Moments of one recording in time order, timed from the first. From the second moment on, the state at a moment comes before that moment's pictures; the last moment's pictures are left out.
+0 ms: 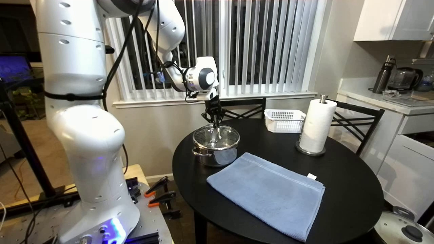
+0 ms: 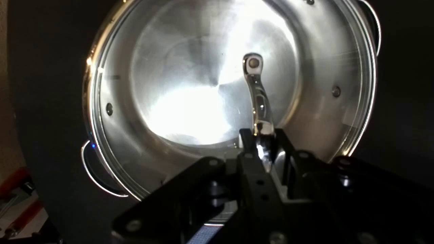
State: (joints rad) arm 0.32 0.16 0.09 -2.29 -0.21 2.57 2.35
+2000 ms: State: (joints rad) arm -0.05 -0.16 0.02 -2.61 0.12 2.57 2.35
